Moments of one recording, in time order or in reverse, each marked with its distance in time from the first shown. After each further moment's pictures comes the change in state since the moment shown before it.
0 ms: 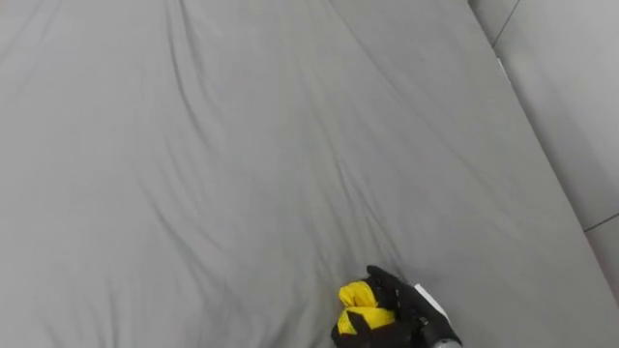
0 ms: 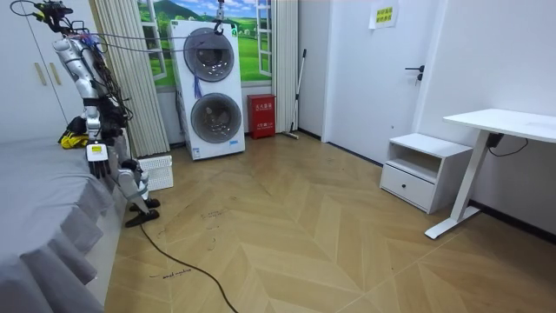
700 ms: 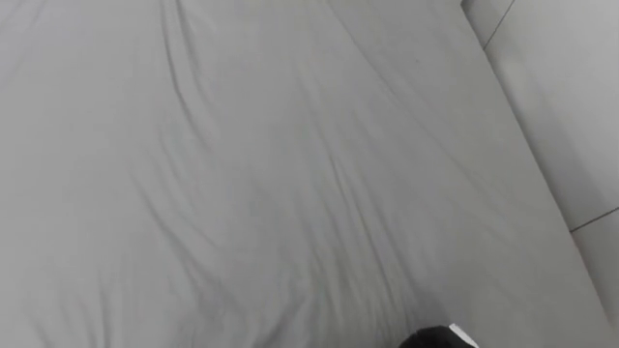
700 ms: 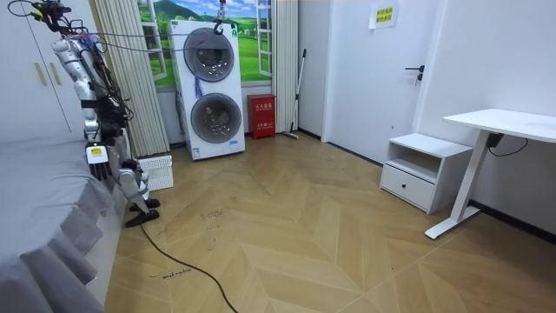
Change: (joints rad) left arm -0.019 0.044 -0.022 -0.020 0.019 0.060 0.000; right arm -0.042 -0.066 -0.008 0.135 -0.192 0.128 -0.039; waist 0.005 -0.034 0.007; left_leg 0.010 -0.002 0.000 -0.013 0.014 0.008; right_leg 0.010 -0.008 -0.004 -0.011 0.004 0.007
